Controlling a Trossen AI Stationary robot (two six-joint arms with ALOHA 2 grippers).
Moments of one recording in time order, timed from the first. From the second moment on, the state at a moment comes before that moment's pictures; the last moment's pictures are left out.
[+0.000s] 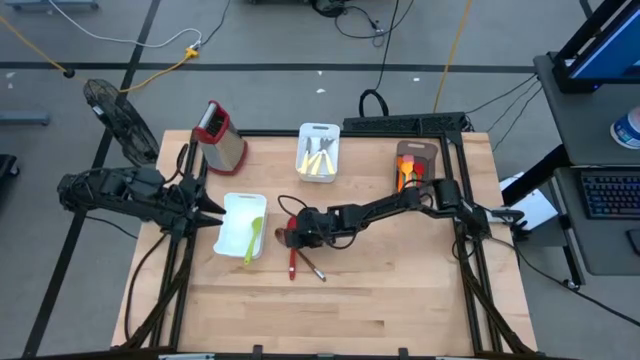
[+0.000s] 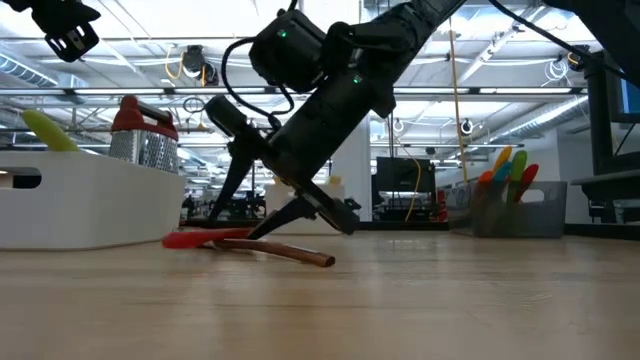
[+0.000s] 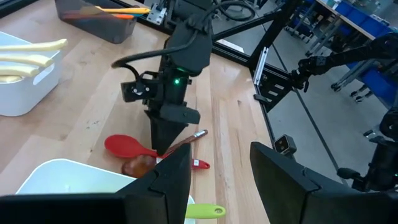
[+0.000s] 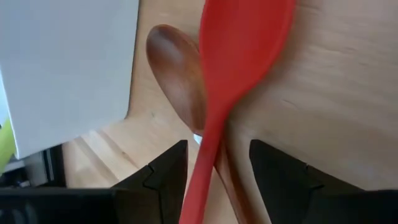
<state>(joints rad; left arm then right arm) -0.16 0.34 0.70 -0.73 0.05 -0.45 0.07 2.20 1.45 -0.09 -0.08 1.42</state>
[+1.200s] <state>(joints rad) -0.16 0.34 0.70 -0.74 0.04 -0.44 0.05 2.19 1.45 -0.05 0.00 1.38</state>
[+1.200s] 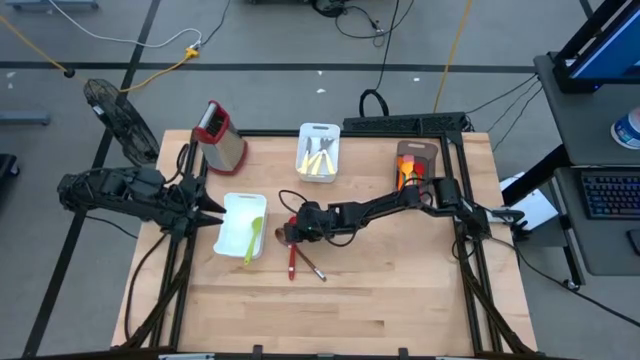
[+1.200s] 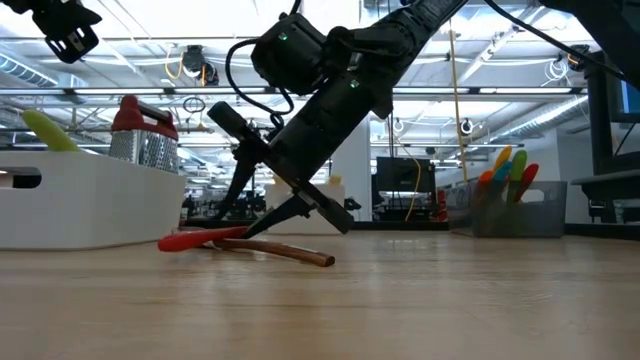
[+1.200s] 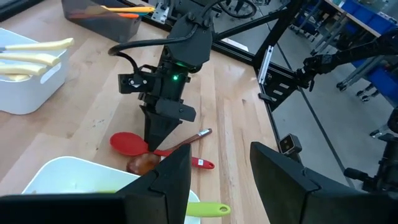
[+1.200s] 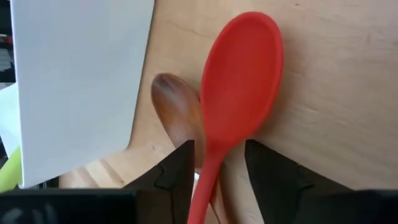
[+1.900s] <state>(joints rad) -0.16 0.34 0.70 -0.74 0.02 -0.43 0.03 2.21 1.45 0.01 0.01 1.37</state>
